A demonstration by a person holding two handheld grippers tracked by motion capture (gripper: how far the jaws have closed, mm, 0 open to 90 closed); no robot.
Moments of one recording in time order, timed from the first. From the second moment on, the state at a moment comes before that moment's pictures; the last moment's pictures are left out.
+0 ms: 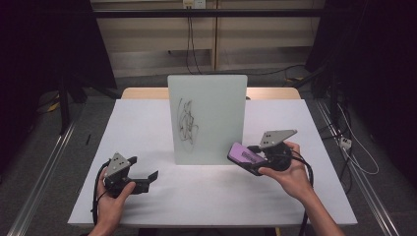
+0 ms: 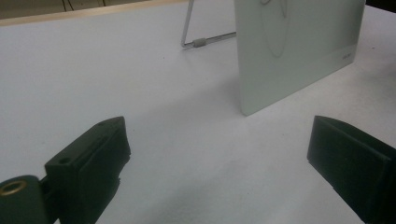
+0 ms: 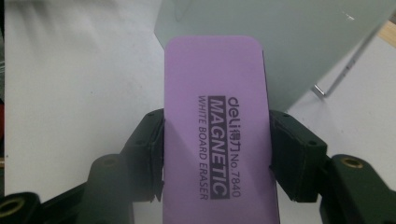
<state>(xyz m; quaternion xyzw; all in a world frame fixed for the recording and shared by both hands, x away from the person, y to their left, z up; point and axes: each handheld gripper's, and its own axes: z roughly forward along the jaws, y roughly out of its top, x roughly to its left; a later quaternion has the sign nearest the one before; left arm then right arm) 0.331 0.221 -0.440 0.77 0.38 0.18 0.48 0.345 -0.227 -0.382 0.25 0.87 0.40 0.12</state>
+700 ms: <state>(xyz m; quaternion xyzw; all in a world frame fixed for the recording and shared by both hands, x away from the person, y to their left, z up) 0.329 0.221 -0.439 0.77 0.39 0.19 0.47 0.372 -0.182 -0.353 0.20 0.86 0.44 0.14</state>
